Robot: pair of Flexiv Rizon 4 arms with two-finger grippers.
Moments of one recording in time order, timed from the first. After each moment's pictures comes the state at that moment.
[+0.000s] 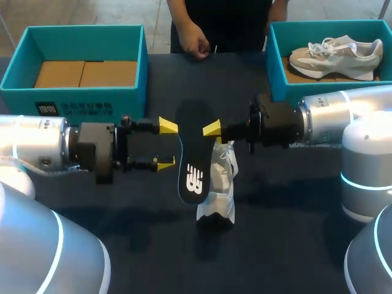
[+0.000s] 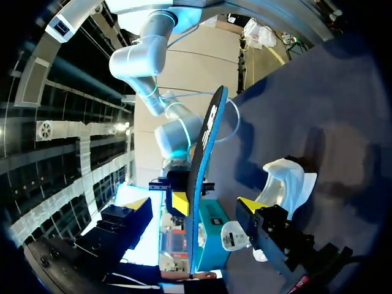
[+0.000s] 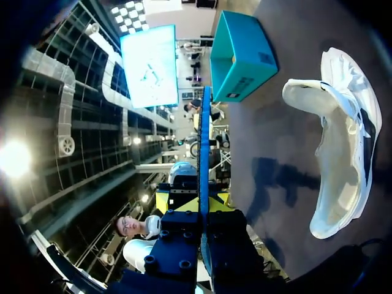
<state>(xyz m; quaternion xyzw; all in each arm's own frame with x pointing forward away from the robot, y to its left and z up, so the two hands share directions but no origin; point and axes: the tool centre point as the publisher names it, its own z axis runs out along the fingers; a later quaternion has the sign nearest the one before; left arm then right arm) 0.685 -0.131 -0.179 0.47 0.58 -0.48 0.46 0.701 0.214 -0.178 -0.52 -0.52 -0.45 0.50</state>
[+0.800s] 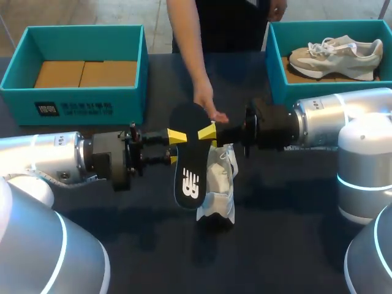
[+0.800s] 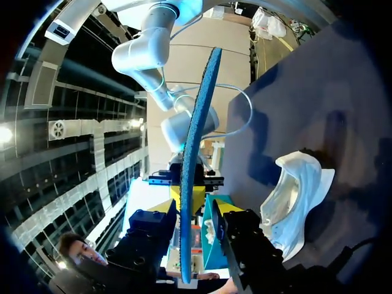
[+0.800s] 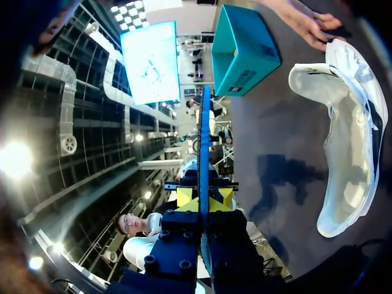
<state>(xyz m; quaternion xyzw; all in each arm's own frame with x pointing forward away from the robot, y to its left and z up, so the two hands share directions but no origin) 0.694 -0.152 -0.190 0.44 0.56 -0.49 0.50 0.692 0.223 -0.178 -0.51 -0.52 -0.45 0.52</state>
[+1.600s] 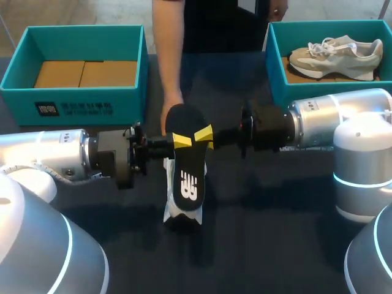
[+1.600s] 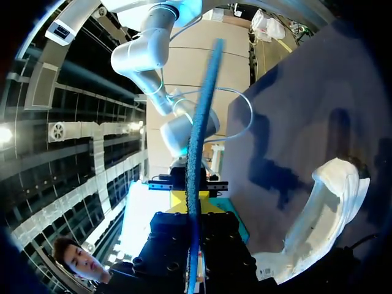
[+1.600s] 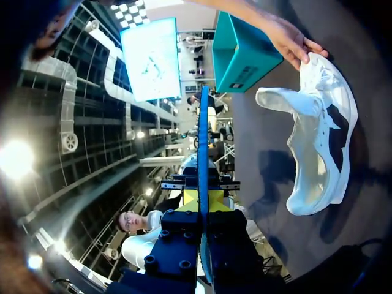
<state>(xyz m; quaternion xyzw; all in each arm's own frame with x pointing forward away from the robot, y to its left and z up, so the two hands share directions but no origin) 0.695 -0.160 -0.190 0.45 0.56 -0.50 0.49 0.691 0.229 -0.181 -0.51 -0.52 -0.45 0.52</state>
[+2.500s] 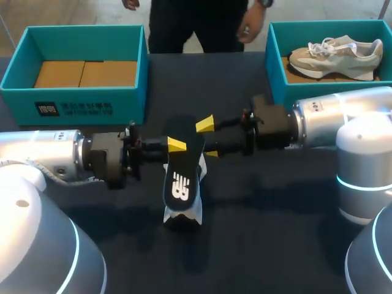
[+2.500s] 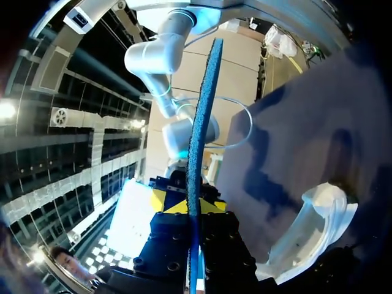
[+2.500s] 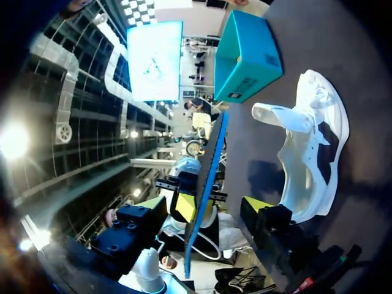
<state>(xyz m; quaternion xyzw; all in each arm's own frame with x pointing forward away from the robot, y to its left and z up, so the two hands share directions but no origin) 0.682 -0.147 -0.188 0.42 0.58 -0.54 0.44 0.695 0.221 -0.188 -0.51 -0.56 -0.47 0.46</state>
